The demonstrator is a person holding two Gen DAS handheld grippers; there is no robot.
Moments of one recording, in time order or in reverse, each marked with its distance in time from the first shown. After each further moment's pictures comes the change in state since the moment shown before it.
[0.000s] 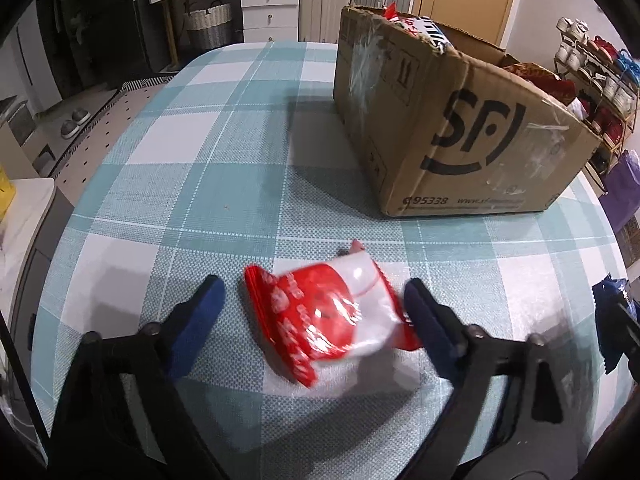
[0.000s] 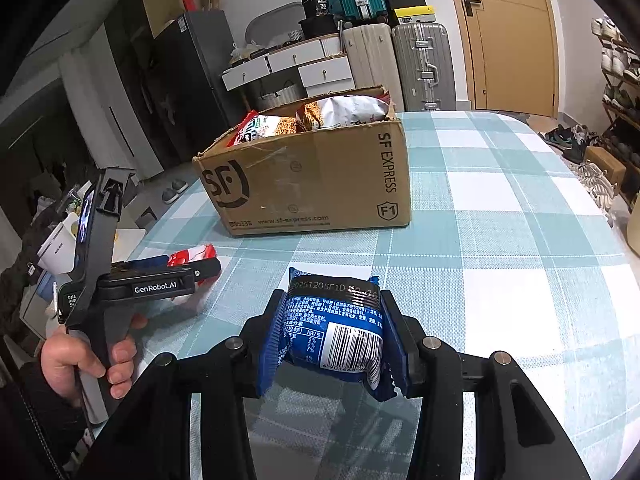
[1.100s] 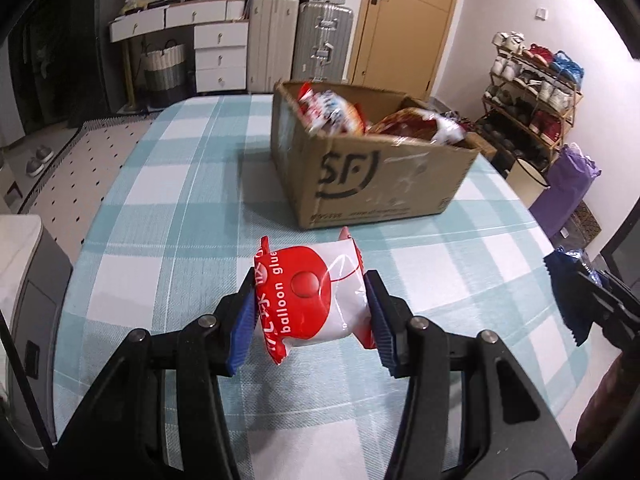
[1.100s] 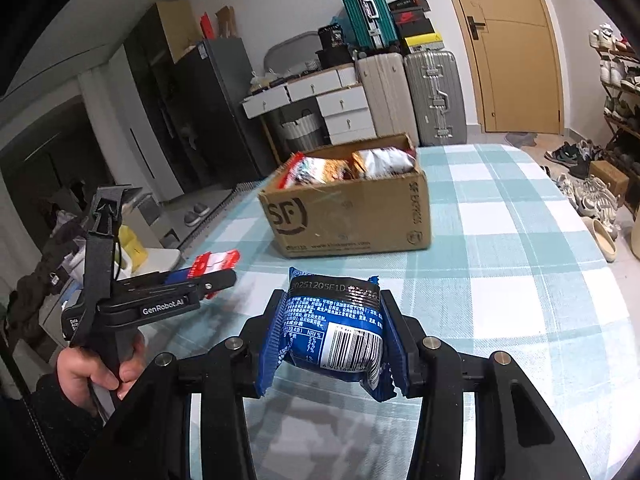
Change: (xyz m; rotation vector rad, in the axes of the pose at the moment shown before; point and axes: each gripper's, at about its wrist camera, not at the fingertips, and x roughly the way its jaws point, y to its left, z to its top) left arm -0.115 -0.013 -0.022 0.092 -0.137 -0.191; right arm -0.080 0.040 -0.005 -0.009 -0.116 0.066
